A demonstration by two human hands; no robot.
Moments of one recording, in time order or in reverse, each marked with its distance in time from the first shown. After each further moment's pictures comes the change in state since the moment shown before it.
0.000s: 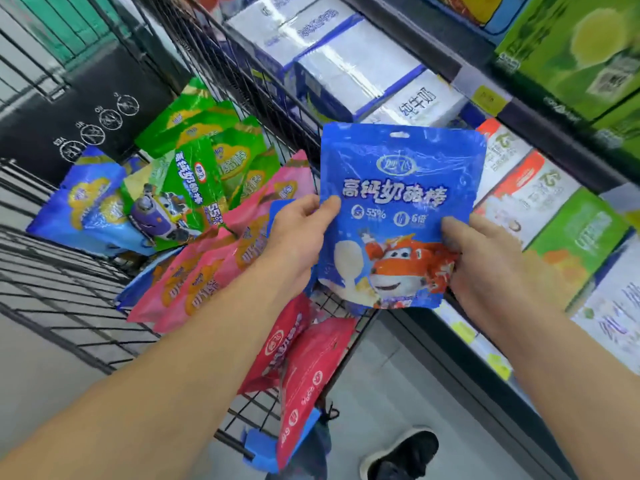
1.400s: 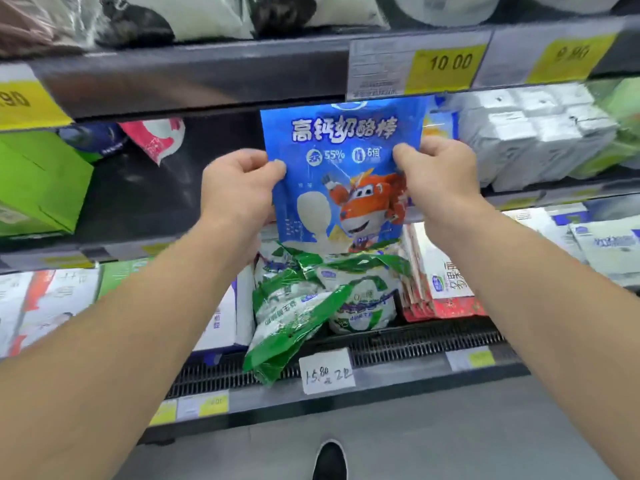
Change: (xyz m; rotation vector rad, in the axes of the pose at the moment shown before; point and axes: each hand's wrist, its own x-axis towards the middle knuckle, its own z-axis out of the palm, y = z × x) left_hand -0.180 -0.163 0.613 0.489 -0.649 0.241; right_hand -0.052 -0.055 -0.638 -0.135 1.027 -0.263
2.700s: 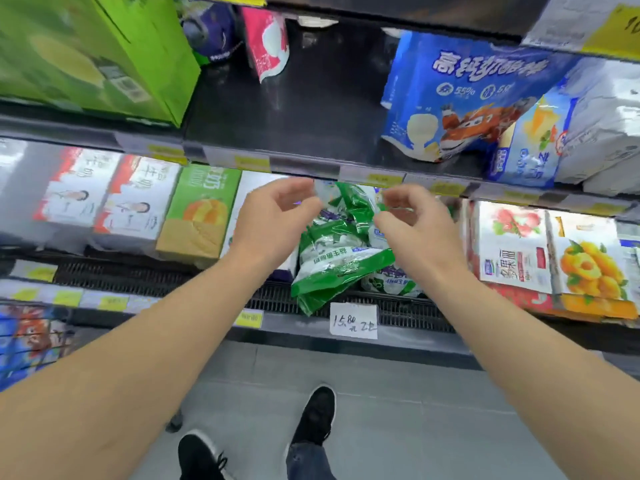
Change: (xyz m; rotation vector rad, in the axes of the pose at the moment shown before) left_hand -0.069 -0.068 -0.097 0.228 0.038 0.006; right_hand -0.131 0.021 0.038 -0.226 -0.479 -0.081
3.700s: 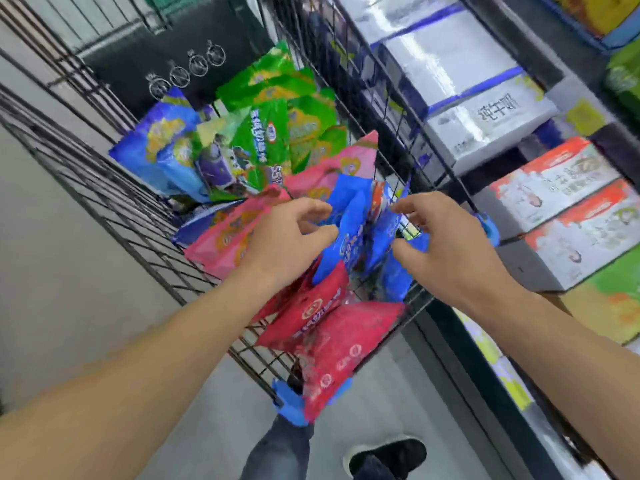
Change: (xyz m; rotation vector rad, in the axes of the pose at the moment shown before) left_hand -0.243 -0.222 -0.502 0.056 0.664 -0.309; right_hand -0.235 -0.239 0.471 -0.621 -0.833 -0.906
